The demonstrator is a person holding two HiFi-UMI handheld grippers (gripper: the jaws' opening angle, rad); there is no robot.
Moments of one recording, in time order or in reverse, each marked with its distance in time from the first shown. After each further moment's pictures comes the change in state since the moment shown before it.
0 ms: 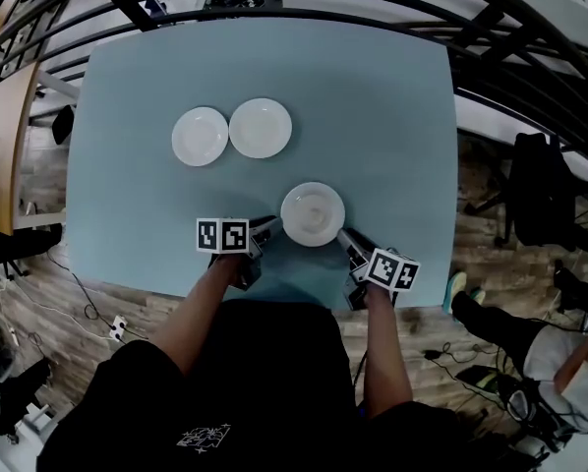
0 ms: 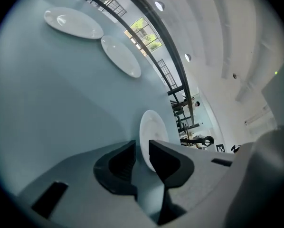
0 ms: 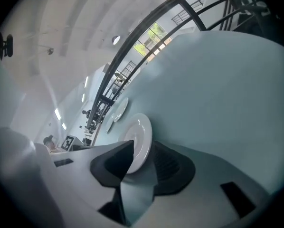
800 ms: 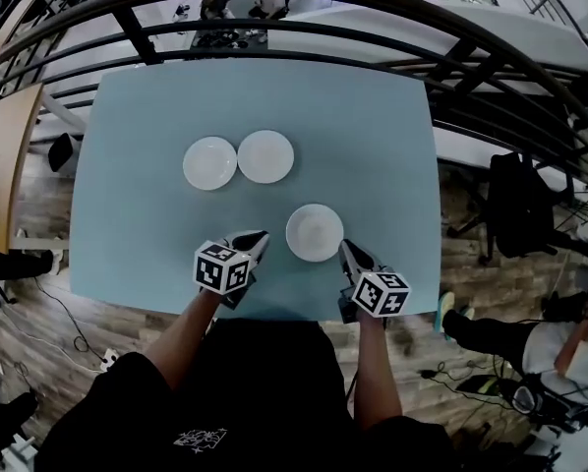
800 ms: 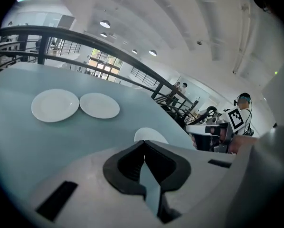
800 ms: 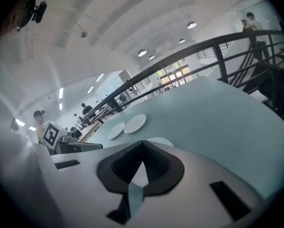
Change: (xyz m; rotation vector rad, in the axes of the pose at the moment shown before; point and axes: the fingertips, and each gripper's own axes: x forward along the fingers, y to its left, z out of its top) left arm -0.087 -0.022 0.021 0.567 -0.128 0.101; right arm -0.022 0.090 0.010 -0.365 -0.233 -0.090
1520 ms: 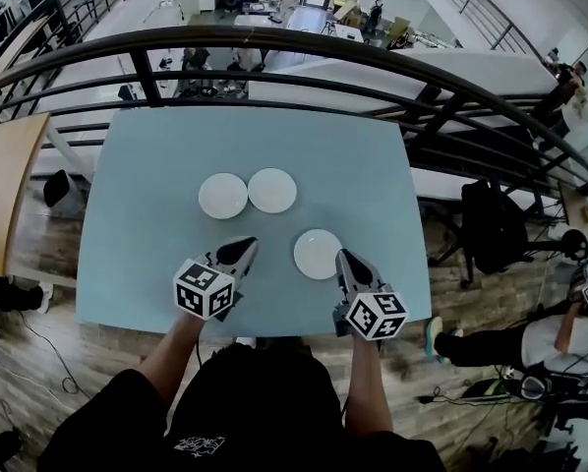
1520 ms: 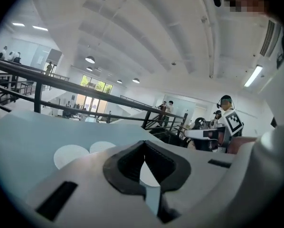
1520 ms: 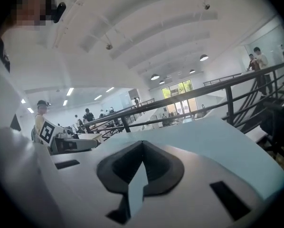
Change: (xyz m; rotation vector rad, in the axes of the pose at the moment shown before) left arm -0.154 -0.024 0.097 0.224 -0.332 -0.062; right arm -0.058 0.145 0.077 -0.210 -0.280 -0.028
